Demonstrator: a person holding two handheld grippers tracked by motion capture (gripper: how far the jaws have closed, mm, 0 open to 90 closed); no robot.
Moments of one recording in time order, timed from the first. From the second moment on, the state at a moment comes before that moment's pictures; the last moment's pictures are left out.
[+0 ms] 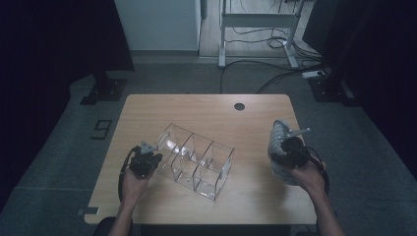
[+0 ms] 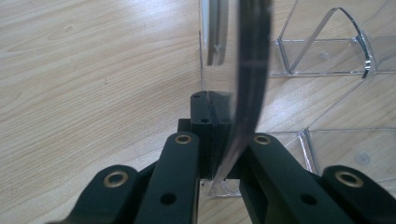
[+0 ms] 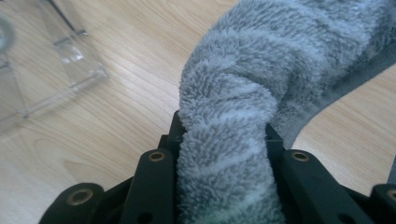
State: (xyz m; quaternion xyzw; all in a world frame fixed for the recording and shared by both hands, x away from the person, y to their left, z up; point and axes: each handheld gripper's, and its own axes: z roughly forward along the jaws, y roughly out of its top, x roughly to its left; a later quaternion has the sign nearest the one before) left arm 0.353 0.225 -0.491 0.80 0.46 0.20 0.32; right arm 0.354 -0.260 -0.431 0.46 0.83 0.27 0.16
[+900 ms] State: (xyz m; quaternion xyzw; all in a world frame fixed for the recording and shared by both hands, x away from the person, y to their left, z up) left arm 0.353 0.225 -0.491 0.81 0.45 0.21 0.32; right arm 0.365 -0.258 -0.511 0.48 0.84 0.25 0.11
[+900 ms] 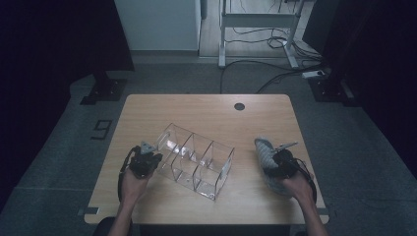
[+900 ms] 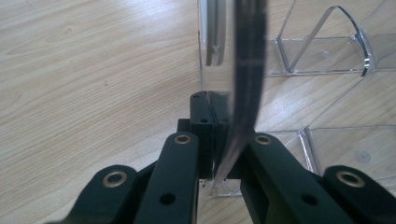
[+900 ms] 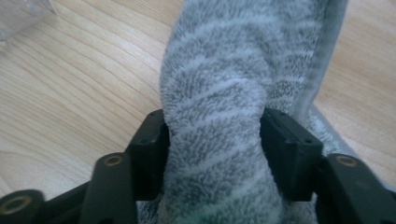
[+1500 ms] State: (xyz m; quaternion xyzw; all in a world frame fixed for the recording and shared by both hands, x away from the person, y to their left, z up) left arm 0.346 0.232 -0.478 0.80 0.44 0.21 0.34; right arm 0.339 -0.238 -0.461 0.44 0.83 0.31 0.12
